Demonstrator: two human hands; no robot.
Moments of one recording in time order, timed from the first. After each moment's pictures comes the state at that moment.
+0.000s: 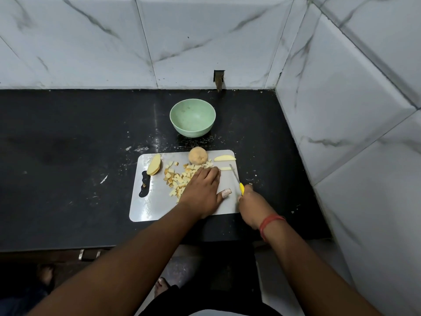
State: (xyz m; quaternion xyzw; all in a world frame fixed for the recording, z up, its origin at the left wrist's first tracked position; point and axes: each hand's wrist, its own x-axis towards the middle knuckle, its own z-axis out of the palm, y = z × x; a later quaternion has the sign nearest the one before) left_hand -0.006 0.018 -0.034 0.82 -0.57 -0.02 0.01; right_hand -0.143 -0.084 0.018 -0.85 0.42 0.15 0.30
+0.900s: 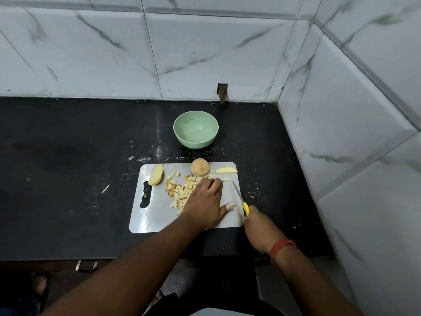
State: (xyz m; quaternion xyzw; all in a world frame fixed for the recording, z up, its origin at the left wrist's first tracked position) left_hand -0.006 0.010 -0.036 0.82 -0.56 0.01 0.04; right_hand -0.160 -0.085 0.015 -0.85 0.40 0.17 0.29
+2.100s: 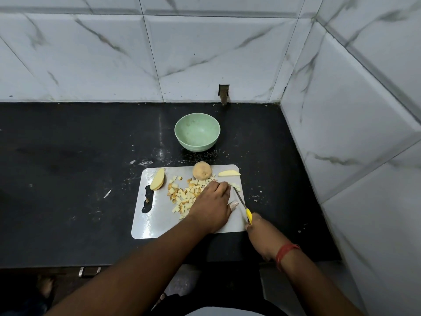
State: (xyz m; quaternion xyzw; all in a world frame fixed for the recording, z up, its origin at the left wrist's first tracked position) left_hand -0.004 -0.002 -0.041 0.81 -0.59 0.00 0.05; right_hand -0.160 -0.086 0.015 -0.83 0.41 0.19 0.32
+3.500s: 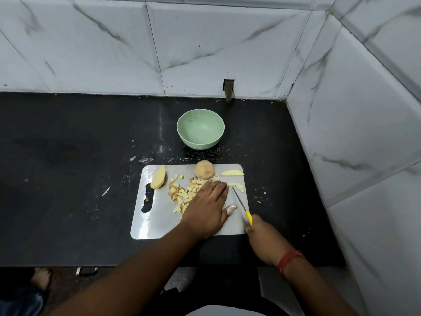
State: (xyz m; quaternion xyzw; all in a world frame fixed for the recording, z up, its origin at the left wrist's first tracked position) left_hand 0.005 0.018 -0.062 0.81 -0.58 0.01 0.11; right_hand -0.155 -0.084 0.013 -0.84 0.39 0.20 0.32
